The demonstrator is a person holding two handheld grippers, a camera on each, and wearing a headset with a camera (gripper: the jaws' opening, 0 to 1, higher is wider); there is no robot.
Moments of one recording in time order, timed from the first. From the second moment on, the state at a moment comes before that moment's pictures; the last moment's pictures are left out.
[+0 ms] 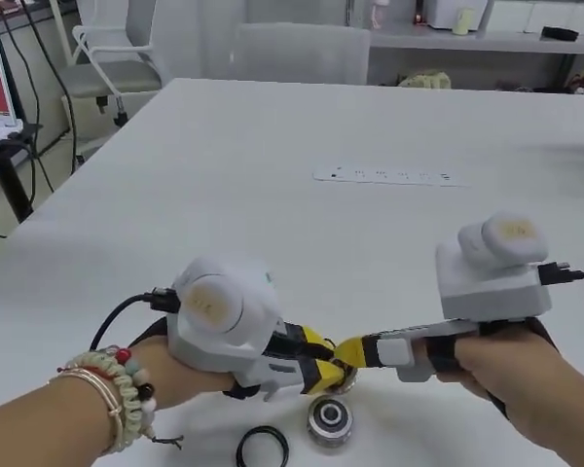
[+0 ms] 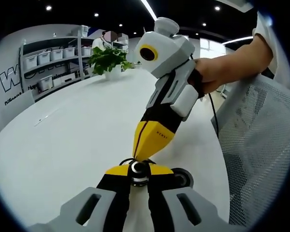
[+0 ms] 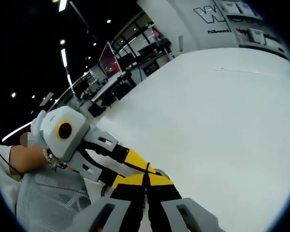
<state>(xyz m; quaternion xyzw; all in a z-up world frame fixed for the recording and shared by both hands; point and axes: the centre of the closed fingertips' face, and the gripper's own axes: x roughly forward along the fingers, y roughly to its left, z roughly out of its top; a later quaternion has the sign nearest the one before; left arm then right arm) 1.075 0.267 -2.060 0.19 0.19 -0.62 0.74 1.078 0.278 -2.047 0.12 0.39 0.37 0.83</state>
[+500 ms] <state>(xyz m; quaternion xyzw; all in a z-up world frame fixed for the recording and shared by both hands) 1.067 0.278 -2.034 0.21 0.19 -0.65 0.71 1.080 0.275 -2.039 0.12 0.38 0.38 0.84</state>
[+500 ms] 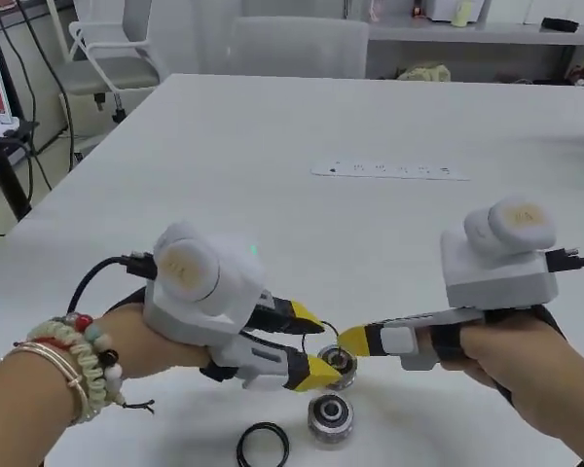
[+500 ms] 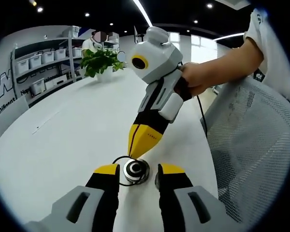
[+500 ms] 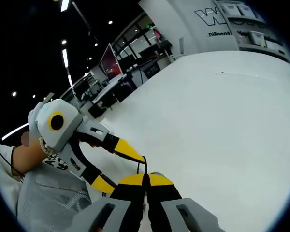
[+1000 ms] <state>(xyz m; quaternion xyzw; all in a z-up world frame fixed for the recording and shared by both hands) 1.049 0.297 -1.982 0.25 0.16 -0.67 0.68 1.087 0.269 -2.006 0.16 0.34 0.37 0.85</state>
